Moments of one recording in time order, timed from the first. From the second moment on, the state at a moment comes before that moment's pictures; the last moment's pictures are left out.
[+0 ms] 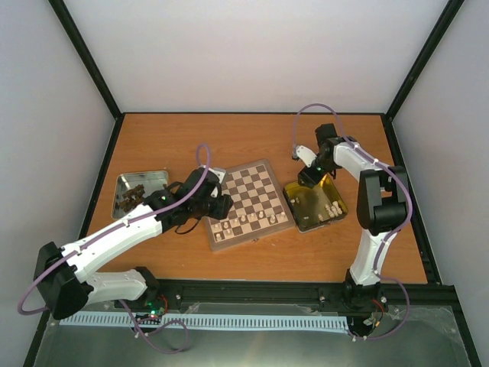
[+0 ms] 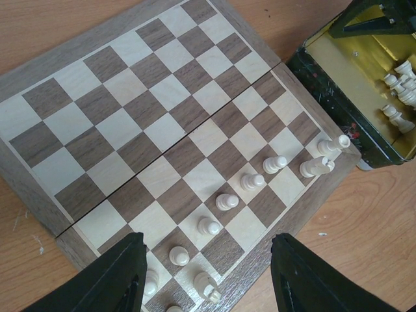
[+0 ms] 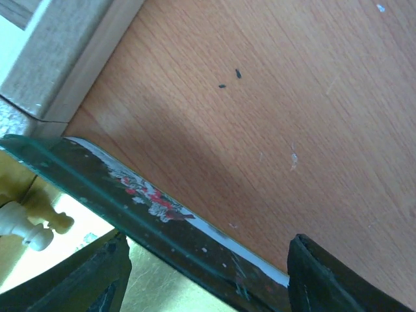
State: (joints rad) left arm -0.79 1.17 0.95 -0.62 -0.09 -0.45; right arm 0.17 1.92 1.39 -0.78 -0.27 -0.71
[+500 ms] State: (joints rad) left arm -0.79 1.18 0.94 -0.62 -0.10 -0.45; right arm 0.16 1.92 1.38 -0.71 -0.18 -0.62
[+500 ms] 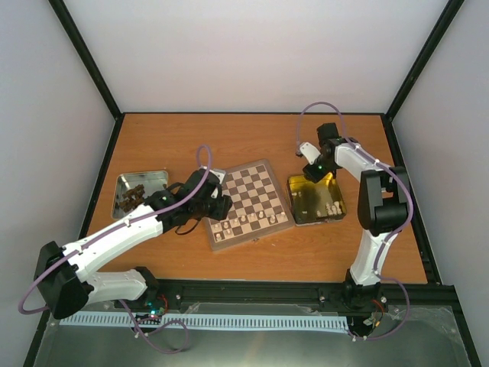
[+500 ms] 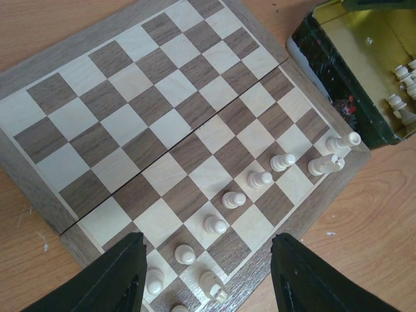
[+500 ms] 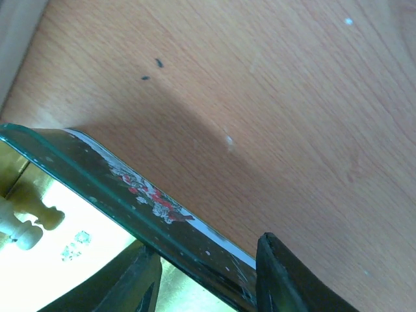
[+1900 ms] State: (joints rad) left arm -0.79 1.13 0.87 -0.55 -0.09 -0.43; right arm 0.11 1.55 0.92 -0.60 0.29 0.60
